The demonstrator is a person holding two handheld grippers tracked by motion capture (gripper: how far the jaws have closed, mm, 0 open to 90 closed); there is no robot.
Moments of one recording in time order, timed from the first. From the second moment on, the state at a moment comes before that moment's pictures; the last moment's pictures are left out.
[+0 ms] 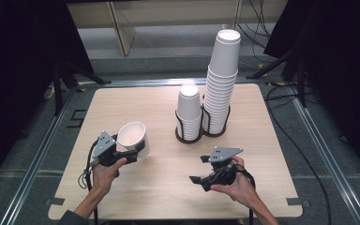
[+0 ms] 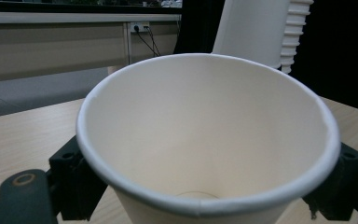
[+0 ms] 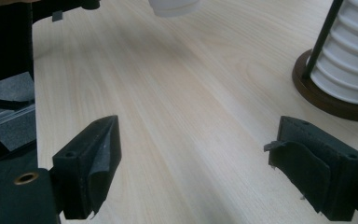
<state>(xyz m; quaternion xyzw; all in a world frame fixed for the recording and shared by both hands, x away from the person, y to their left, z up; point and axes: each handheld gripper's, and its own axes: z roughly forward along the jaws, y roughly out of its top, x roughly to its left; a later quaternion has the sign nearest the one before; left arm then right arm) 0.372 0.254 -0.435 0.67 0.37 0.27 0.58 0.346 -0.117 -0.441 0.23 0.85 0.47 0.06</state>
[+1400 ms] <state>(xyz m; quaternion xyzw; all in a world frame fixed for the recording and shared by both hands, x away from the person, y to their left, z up) 0.483 0.266 -0.454 0.65 0.45 0.34 0.52 0.348 -0.124 -0.447 0.25 0.85 0.45 0.07</state>
